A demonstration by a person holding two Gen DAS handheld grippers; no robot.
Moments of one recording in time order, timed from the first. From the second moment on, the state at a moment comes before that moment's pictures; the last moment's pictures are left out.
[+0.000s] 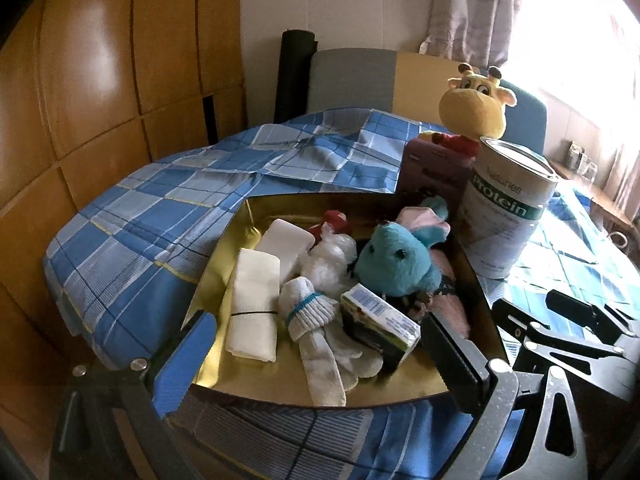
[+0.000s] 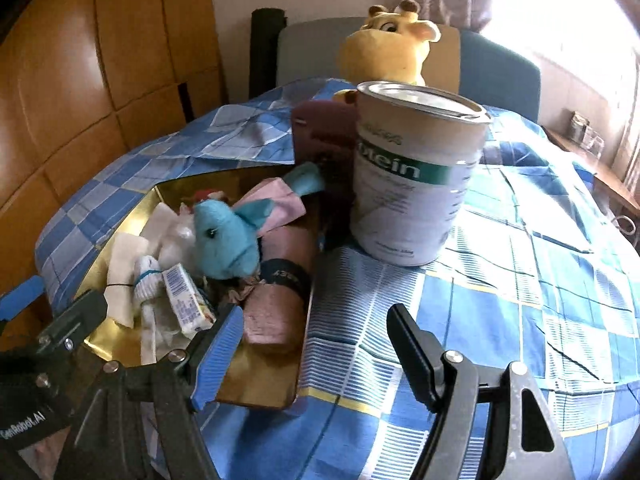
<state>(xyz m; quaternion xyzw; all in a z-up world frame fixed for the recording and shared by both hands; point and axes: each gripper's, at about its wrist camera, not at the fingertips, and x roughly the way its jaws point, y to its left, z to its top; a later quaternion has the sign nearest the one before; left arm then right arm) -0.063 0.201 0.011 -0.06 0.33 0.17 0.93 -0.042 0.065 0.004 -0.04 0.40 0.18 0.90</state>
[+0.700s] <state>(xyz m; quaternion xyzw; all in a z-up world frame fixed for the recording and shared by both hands) -0.064 0.209 0.009 -0.08 0.33 0.18 0.92 -0.046 0.067 0.004 -0.04 0.40 0.19 0.90</state>
